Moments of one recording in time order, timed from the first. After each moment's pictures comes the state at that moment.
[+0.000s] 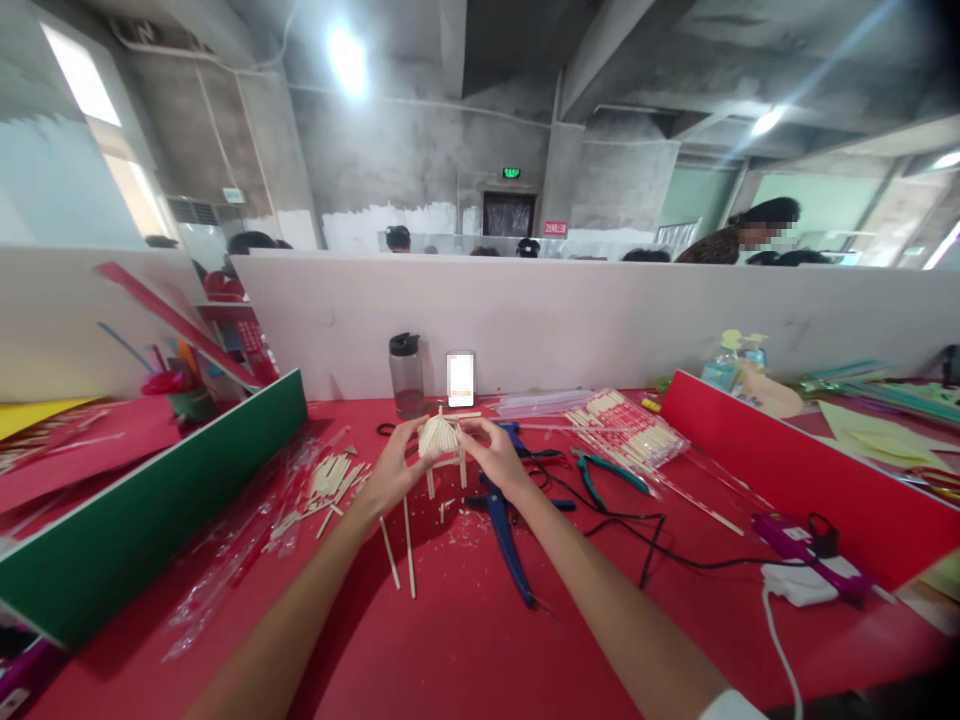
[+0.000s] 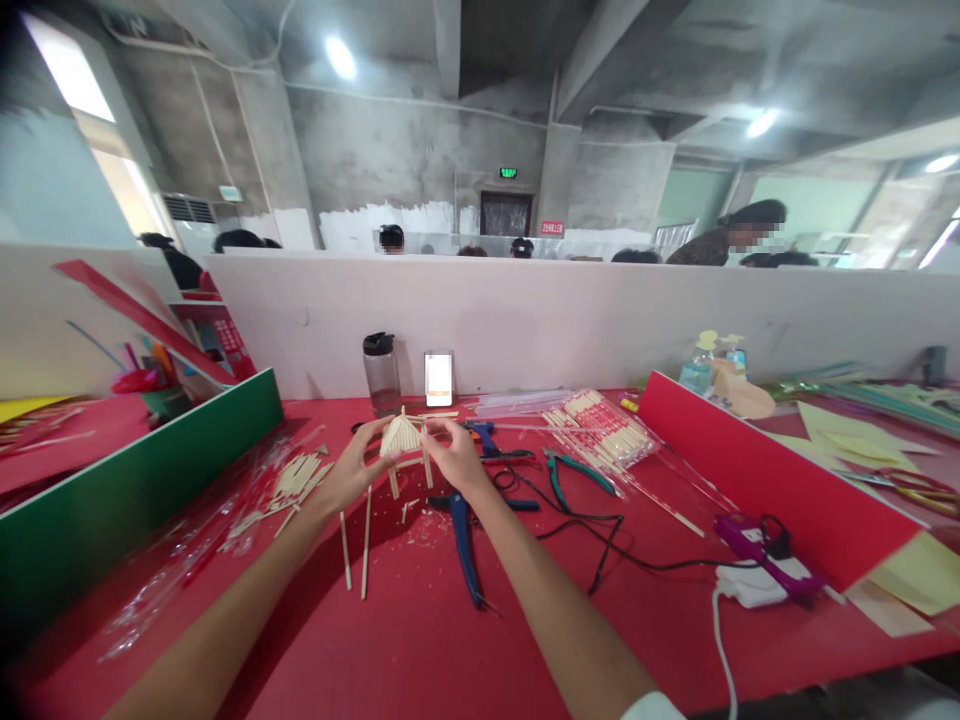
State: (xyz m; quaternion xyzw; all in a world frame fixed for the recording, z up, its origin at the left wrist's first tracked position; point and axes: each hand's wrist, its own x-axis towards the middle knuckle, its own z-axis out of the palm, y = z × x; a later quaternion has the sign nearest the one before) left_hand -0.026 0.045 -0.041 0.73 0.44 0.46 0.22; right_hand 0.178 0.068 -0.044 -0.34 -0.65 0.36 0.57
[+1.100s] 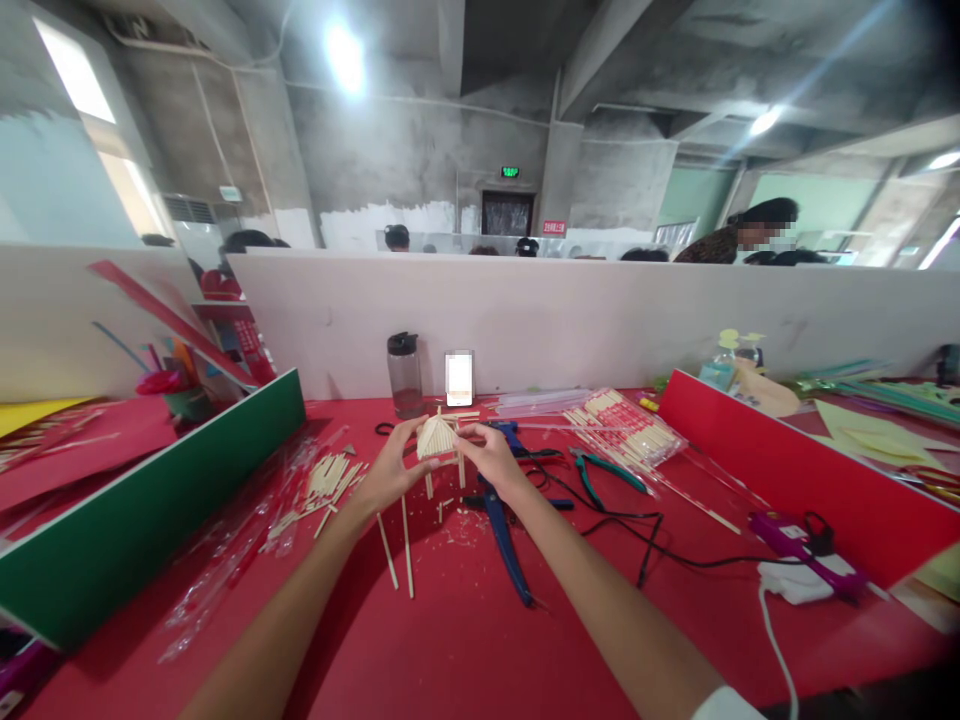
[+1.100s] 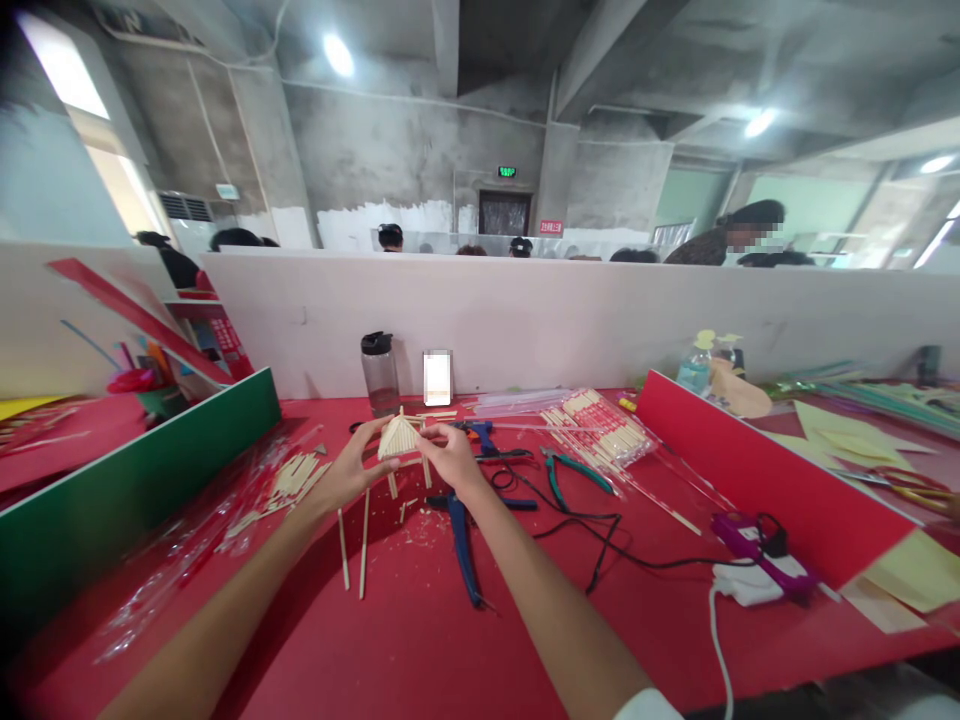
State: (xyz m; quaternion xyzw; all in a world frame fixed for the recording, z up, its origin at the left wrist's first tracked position) left_hand -0.029 0.043 -0.038 0.76 0.43 0.44 0.22; right_hand 0.171 0.068 -0.047 -0.39 -0.61 0.43 0.54
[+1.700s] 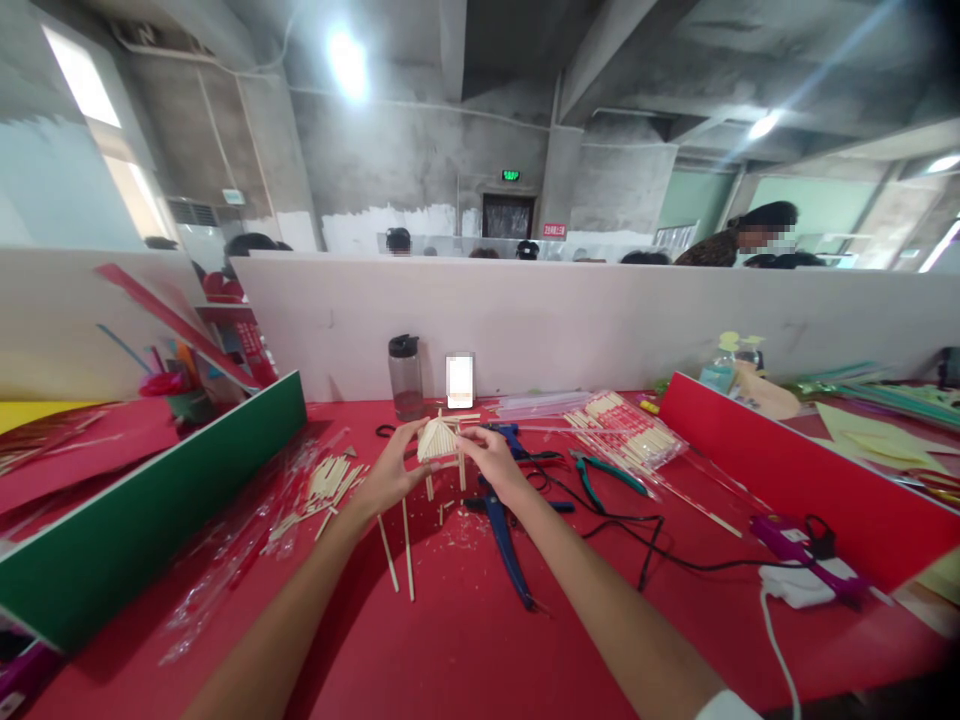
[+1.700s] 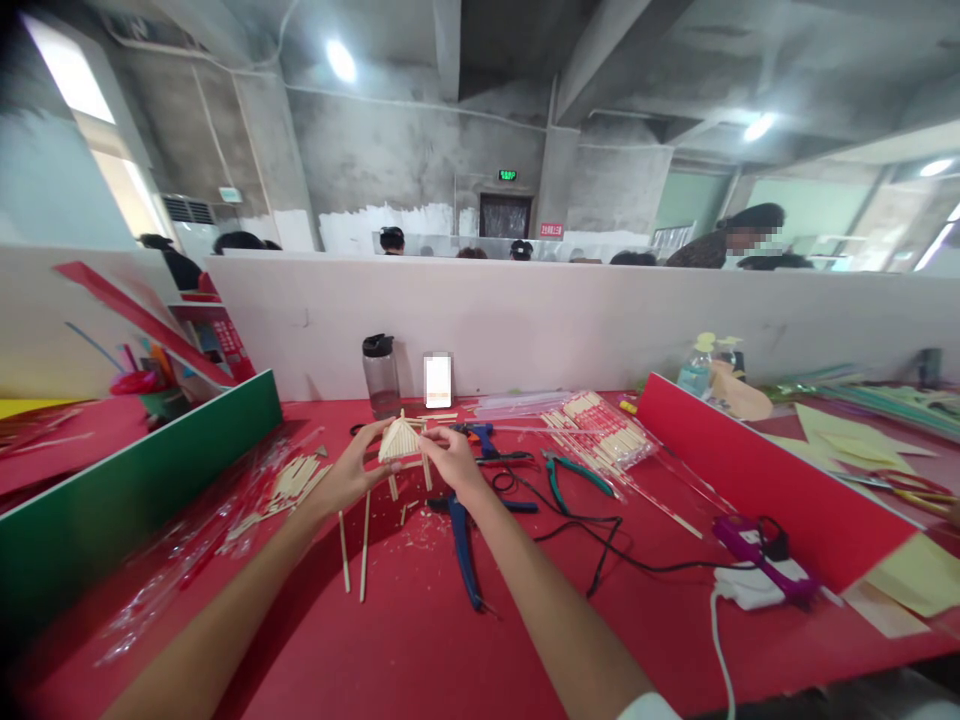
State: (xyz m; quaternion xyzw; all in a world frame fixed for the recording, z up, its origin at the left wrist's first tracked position) left_hand -0.034 0.048 -0.043 0.78 0.41 0.43 0.19; right_hand 0.172 0.066 -0.045 -0.38 -0.60 0.46 0.54
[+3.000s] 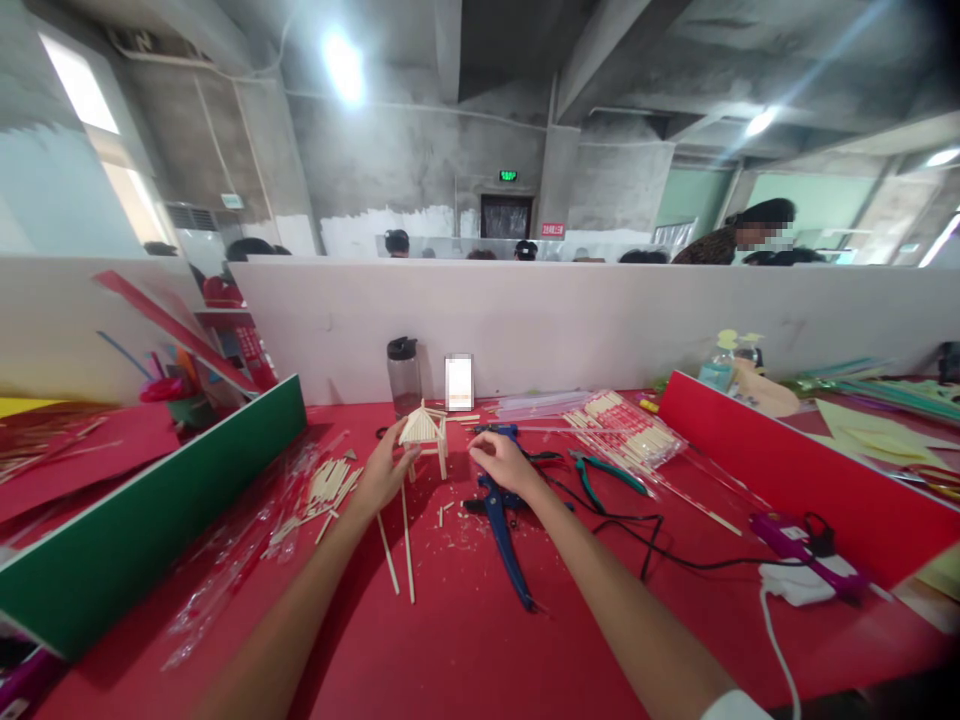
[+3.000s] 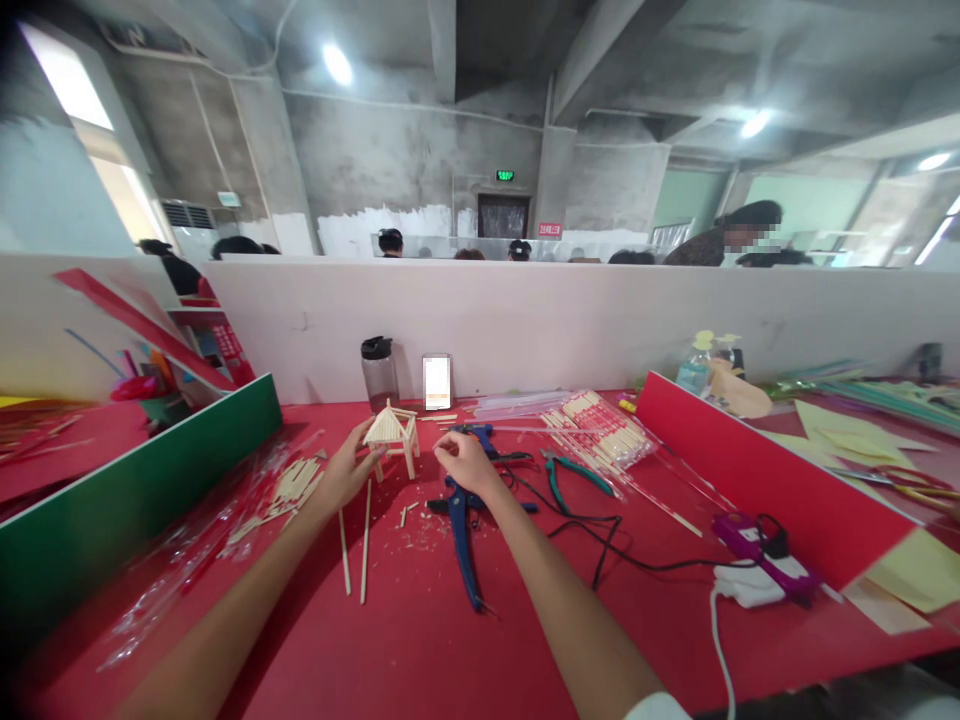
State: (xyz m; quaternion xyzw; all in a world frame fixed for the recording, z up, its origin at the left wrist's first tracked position) left_hand -0.049 0.071 -0.065 0.72 0.48 0.48 0.14; right_hand 0.204 0.080 -0.058 -0.38 -0.72 0.33 0.47
